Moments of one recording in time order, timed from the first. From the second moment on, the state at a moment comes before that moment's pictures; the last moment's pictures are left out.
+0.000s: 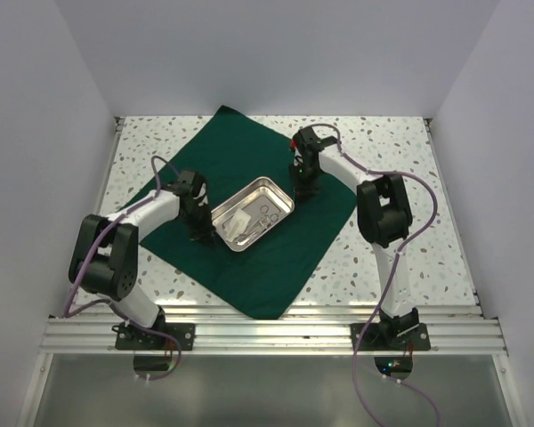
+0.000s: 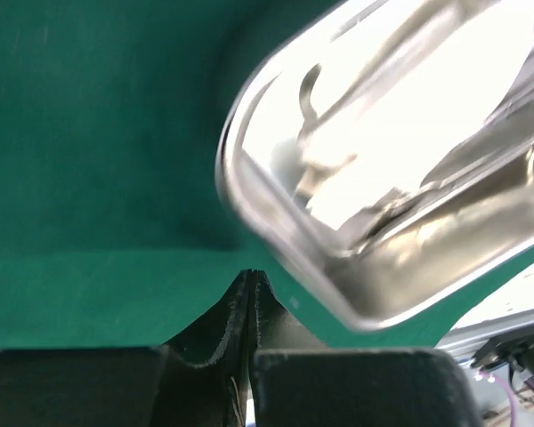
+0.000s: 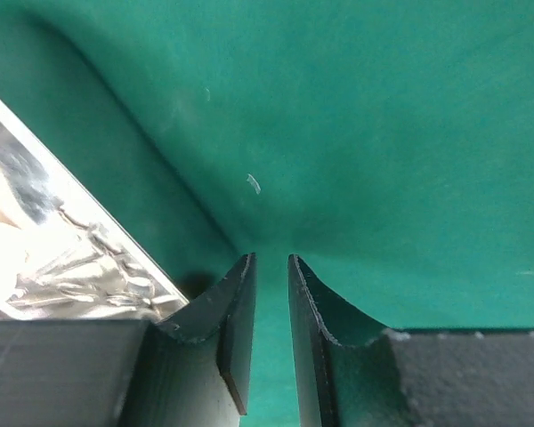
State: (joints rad) left arm -0.27 1.61 0.97 -0.69 0.24 -0.54; right arm 0.42 2.25 1.87 -0.90 -0.14 0.30
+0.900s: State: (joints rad) left arm -0.15 1.81 1.22 -0.74 0.14 -0.49; right arm 0.52 2.16 1.71 -0.89 -0.20 0.31
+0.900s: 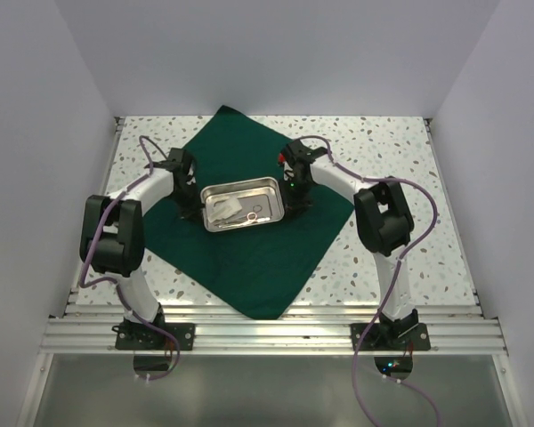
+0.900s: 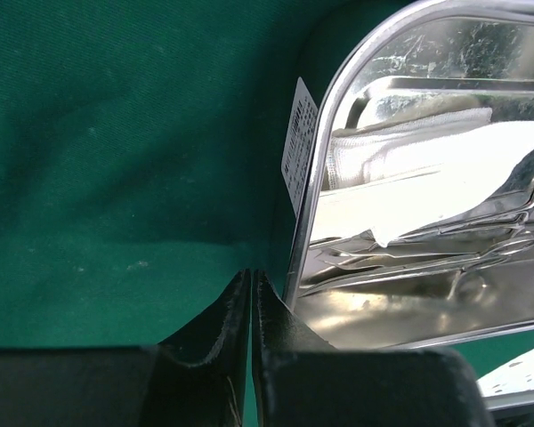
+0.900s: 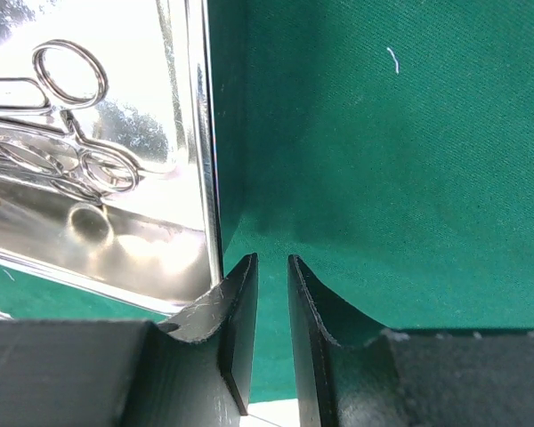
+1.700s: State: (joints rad) left arm -0.12 1.81 1.19 -0.72 0.14 -0.47; right arm 0.53 2.10 1.69 -0.94 -0.09 0.27
